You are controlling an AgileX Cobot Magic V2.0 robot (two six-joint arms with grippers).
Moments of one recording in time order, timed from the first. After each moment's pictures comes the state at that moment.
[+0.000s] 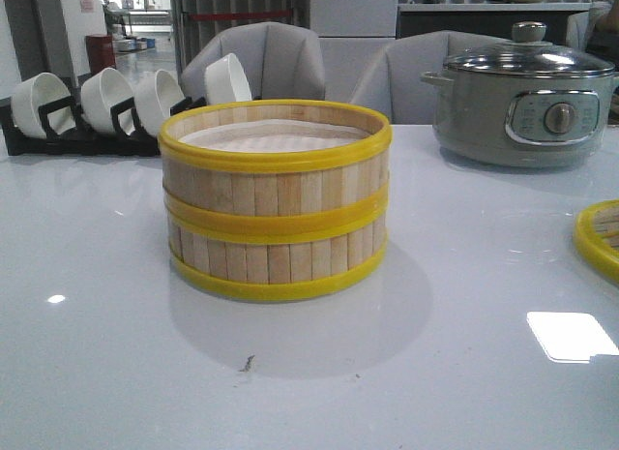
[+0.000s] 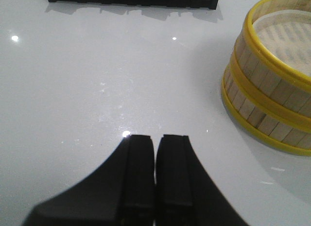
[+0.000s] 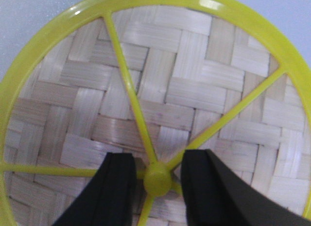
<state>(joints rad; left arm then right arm) -0.10 0.74 -0.48 -0.19 0.33 0.11 -0.27 1.86 -1.25 0.09 0.62 -0.12</state>
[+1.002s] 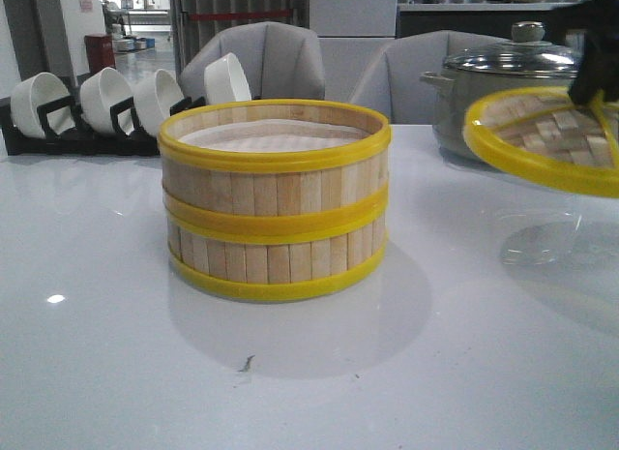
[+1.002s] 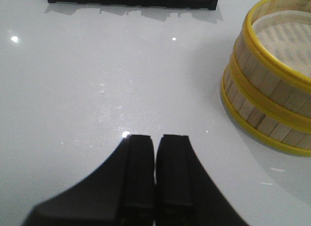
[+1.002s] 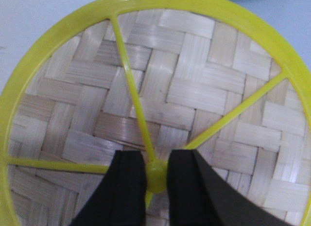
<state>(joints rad) -0.10 0.74 -0.48 -0.19 0.33 0.11 0.01 1.75 -1.51 0.08 0.76 -0.12</state>
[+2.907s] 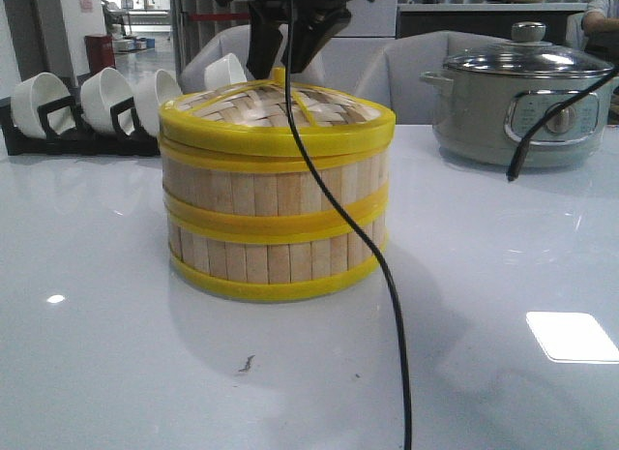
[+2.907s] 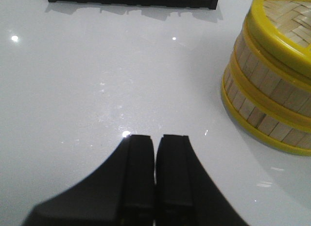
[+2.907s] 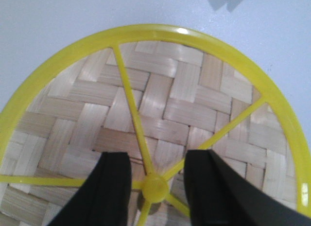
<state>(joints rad) -0.10 0.74 -0.48 -0.19 0.33 0.11 0.53 2.15 -2.19 0.09 1.01 -0.11</state>
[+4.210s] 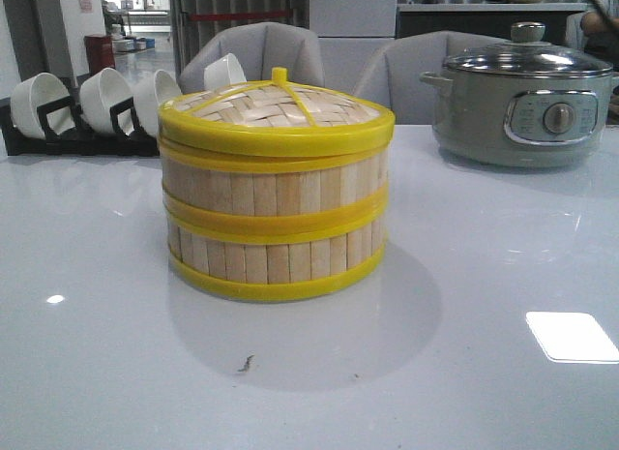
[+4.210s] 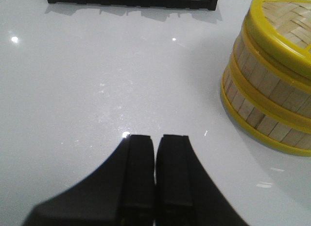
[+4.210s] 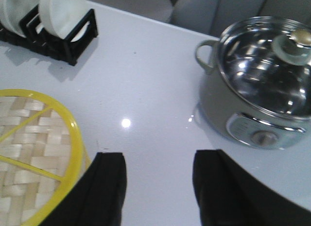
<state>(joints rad) -0.10 0.74 -0.48 -0.19 0.33 0.11 0.14 1.48 -1.57 0.08 0.68 -0.11</state>
